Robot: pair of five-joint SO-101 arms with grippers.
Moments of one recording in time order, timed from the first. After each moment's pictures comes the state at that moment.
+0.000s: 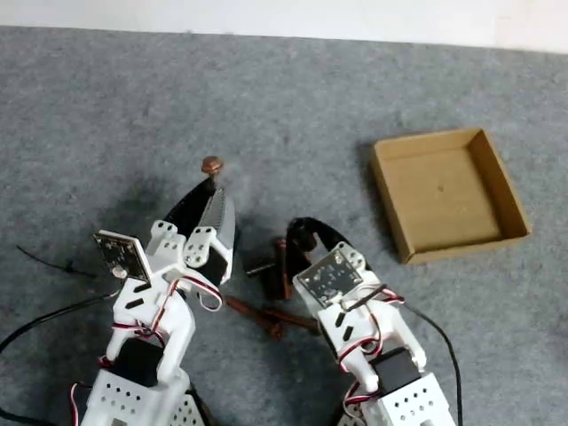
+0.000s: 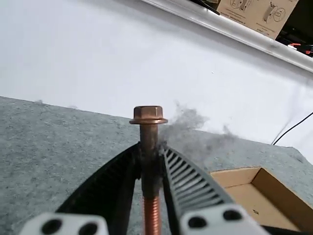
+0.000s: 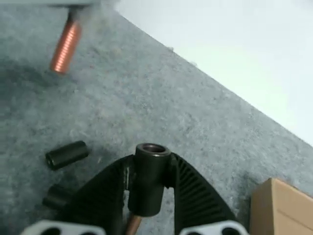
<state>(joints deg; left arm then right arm) 13.3 -102.6 96.1 12.4 24.9 -30.2 -97.3 96.0 22.6 24.0</state>
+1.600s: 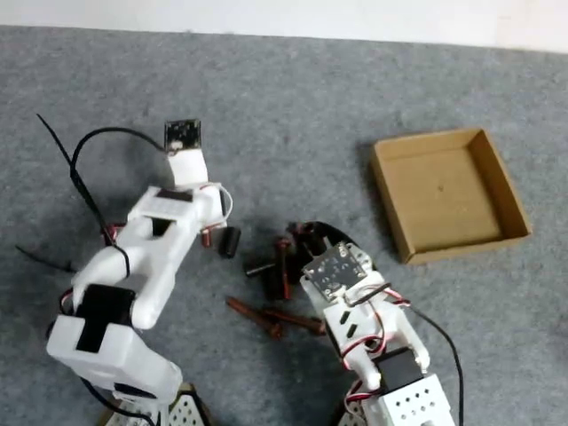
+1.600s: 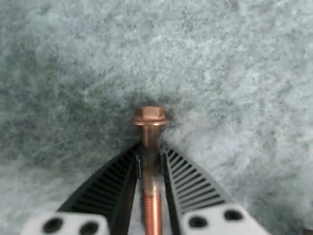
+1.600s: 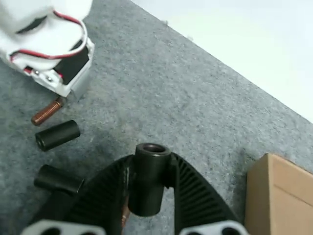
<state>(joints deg) 1.7 5.9 37.3 30.4 20.7 -27.6 -97.3 96.0 26.5 24.0</state>
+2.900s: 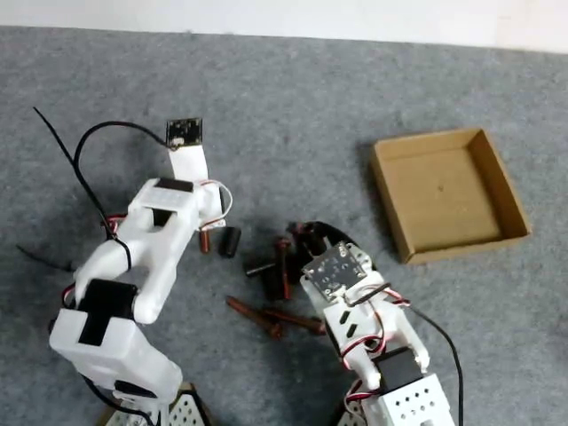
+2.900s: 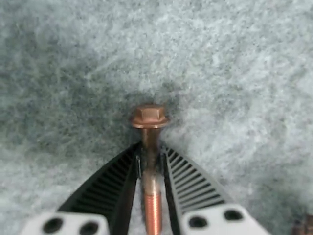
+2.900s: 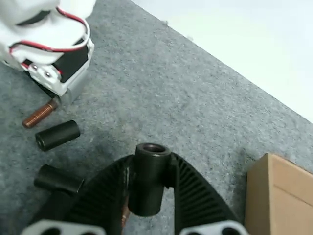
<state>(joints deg) 1.7 8.0 32.3 39.9 20.6 -27.6 -97.3 96.0 26.5 24.0</state>
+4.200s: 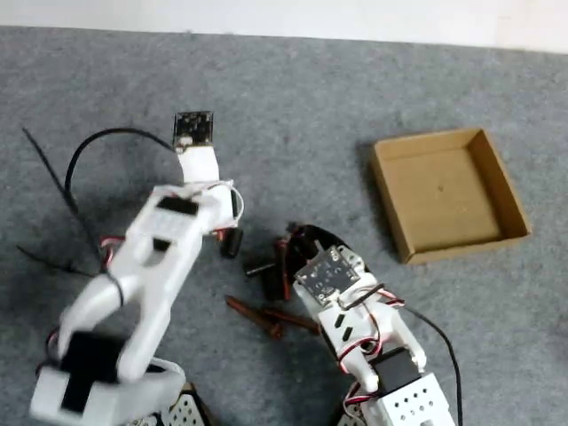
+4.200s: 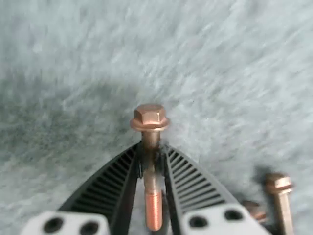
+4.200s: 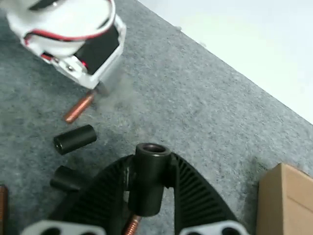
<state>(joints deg) 7.1 -12.4 45.0 29.6 21.6 -30.6 -97.3 96.0 26.5 24.0</state>
